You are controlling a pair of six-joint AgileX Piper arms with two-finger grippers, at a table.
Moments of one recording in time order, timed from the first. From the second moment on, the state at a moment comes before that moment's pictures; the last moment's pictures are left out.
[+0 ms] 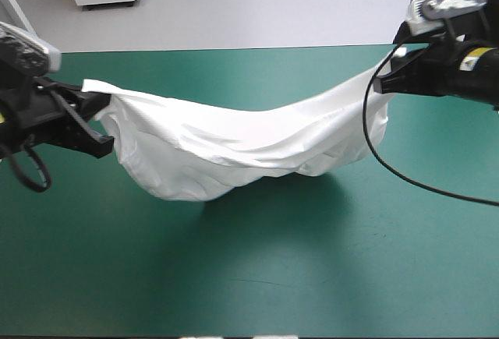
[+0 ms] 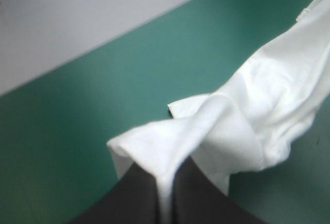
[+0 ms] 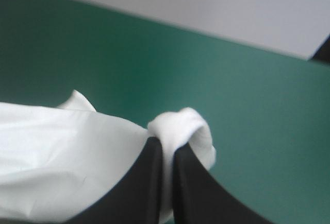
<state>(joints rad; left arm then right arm) -0.14 1.10 -1.78 -0.31 1.26 0.41 0.15 1.29 -1.85 0.19 1.16 -0.17</state>
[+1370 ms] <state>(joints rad) -0.14 1.53 -1.96 -0.24 1.26 0.31 0.15 1.50 -1.80 0.26 1.06 -0.23</state>
